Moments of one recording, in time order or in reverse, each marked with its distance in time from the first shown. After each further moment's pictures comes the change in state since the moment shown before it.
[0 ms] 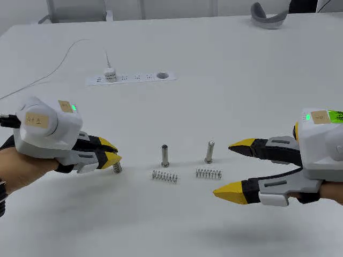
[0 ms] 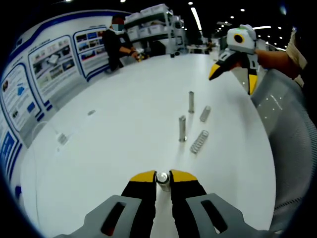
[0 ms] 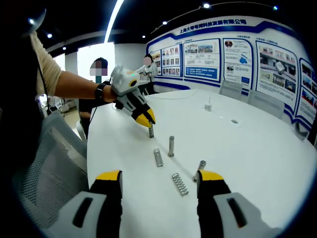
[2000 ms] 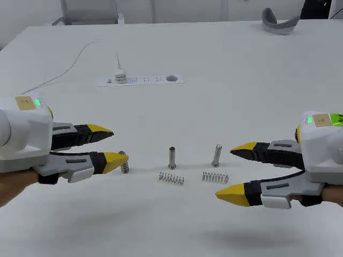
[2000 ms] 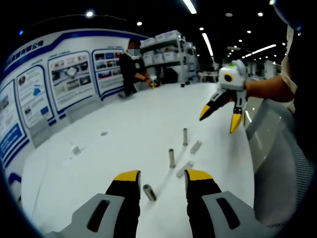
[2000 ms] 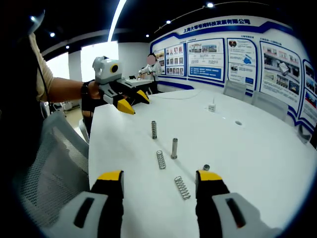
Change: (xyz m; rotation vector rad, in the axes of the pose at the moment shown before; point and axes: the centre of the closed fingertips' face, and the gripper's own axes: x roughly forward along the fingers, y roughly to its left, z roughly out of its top) left arm -0.061 -0.029 0.041 -0.086 -0.245 0.090; right arm 0.007 0.005 0.005 -0.016 0.009 0.033
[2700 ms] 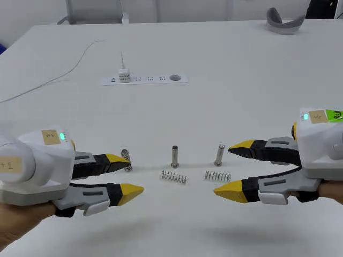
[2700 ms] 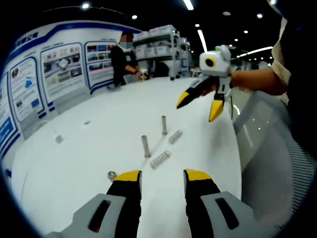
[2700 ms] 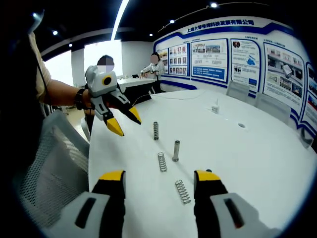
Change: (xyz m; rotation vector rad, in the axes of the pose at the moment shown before) left arm 0.016 -0.045 -0.028 -0.027 0.053 -0.087; right arm 0.008 -0.001 0.004 -0.024 0.008 0.022
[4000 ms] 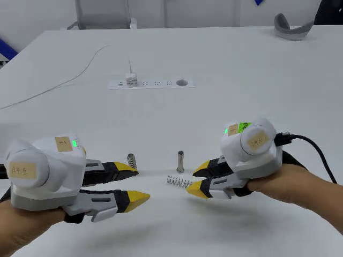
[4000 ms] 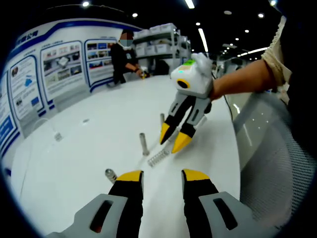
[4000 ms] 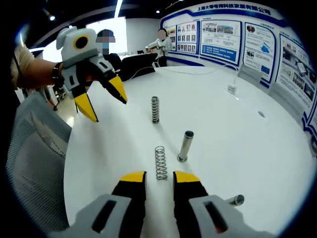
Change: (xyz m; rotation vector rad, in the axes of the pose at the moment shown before) left arm -0.001 -0.004 -0.003 -0.006 0.017 0.001; right arm 0.094 -0.006 -0.032 -0.037 0.219 0.045
